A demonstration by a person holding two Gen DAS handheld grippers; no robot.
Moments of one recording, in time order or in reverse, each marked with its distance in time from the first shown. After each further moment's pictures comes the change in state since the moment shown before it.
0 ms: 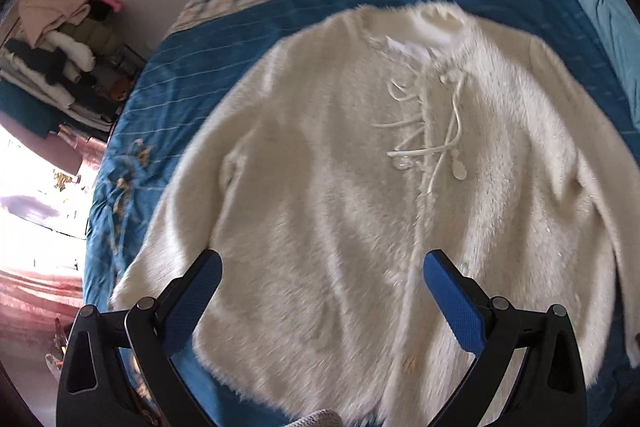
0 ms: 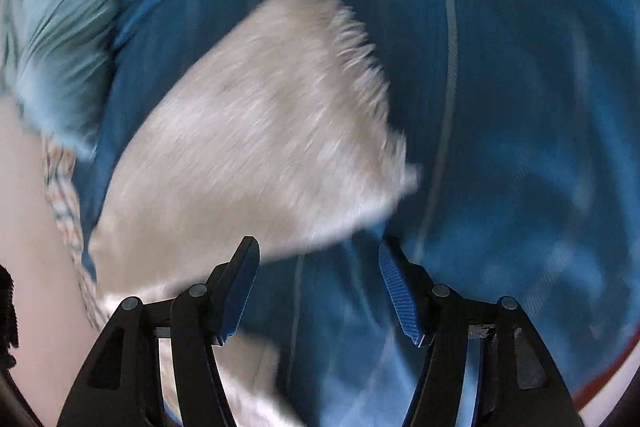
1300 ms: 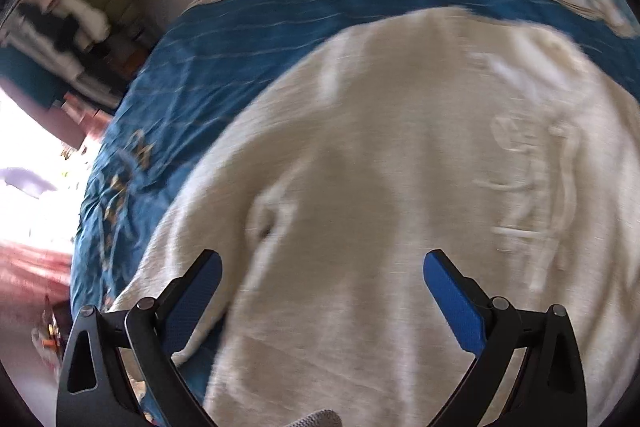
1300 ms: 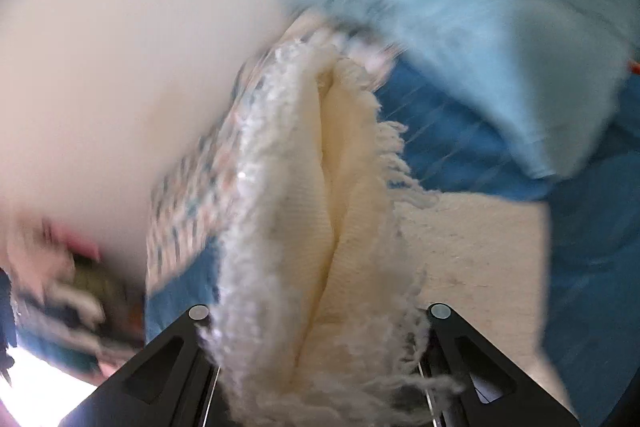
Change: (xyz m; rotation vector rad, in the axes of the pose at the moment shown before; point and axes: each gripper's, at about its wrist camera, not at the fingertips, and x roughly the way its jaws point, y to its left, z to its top) left arm 0.089 0.073 0.048 -0.155 0.039 0.048; right arm 0.079 0.538 -0.181 -0.898 -0.088 0.354
